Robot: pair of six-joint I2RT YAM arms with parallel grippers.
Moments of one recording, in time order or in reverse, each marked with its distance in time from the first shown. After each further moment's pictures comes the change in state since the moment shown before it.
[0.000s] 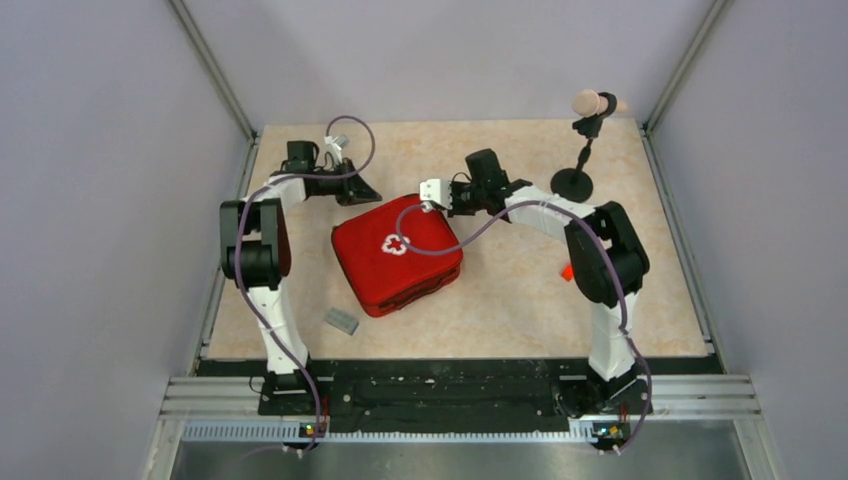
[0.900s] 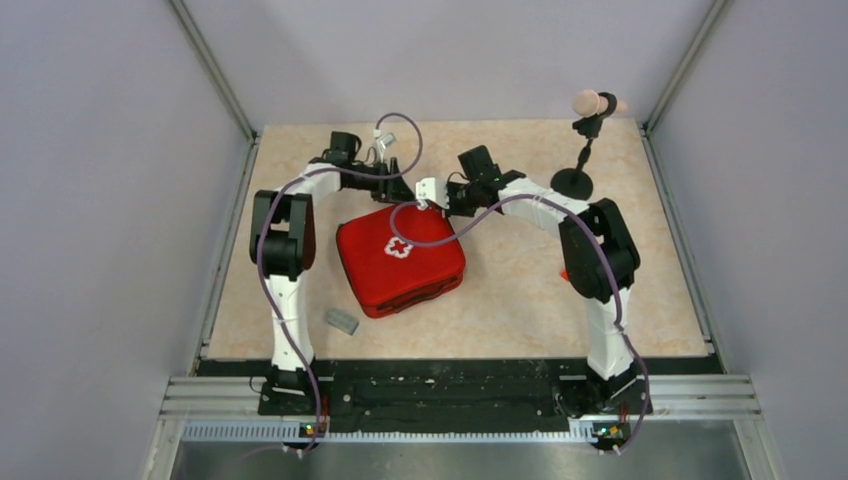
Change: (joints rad) left arm -0.144 0.105 0.171 -0.065 0.019 0.139; right arm 0.018 0.027 0.099 -0.215 0.042 0.038
